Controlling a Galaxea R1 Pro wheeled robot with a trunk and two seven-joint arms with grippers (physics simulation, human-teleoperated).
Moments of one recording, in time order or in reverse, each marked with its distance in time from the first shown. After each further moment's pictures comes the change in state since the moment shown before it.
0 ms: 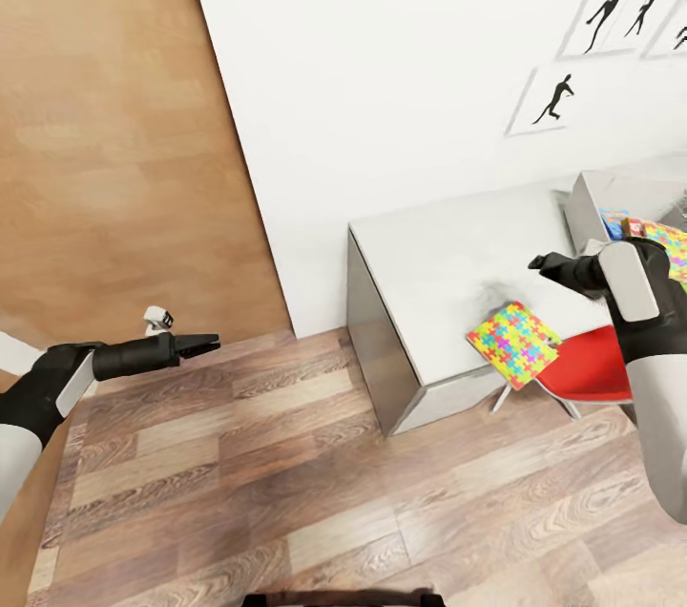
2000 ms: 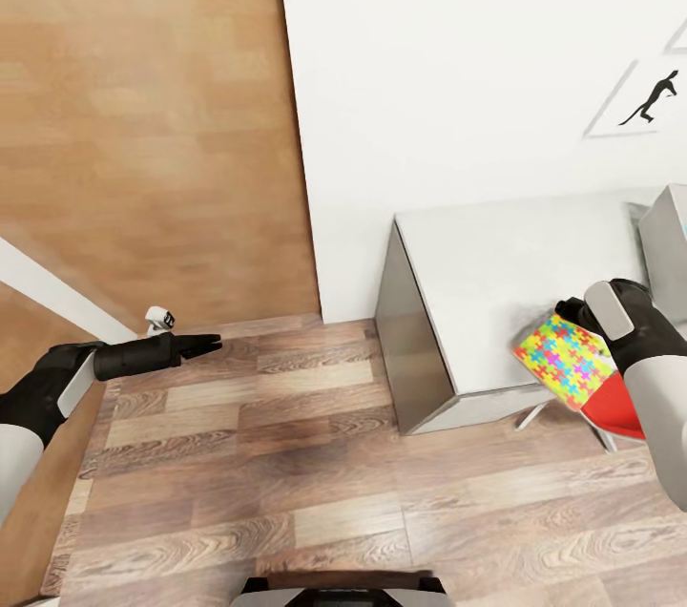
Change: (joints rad) left arm 0.000 -0.004 0.000 -0.001 -0.002 0.000 0.000; right arm -0.032 -0.023 0.002 0.407 0.211 -0.232 0.003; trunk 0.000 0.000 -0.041
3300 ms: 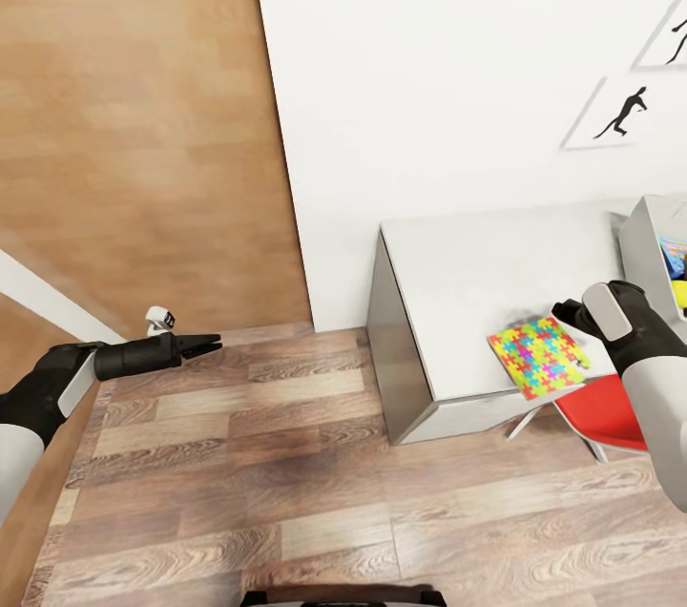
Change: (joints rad) left arm 0.000 -0.001 0.000 0.001 0.000 0.000 0.001; right arm 0.000 0.002 0.010 0.015 -0.025 -0.006 0.002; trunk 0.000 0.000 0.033
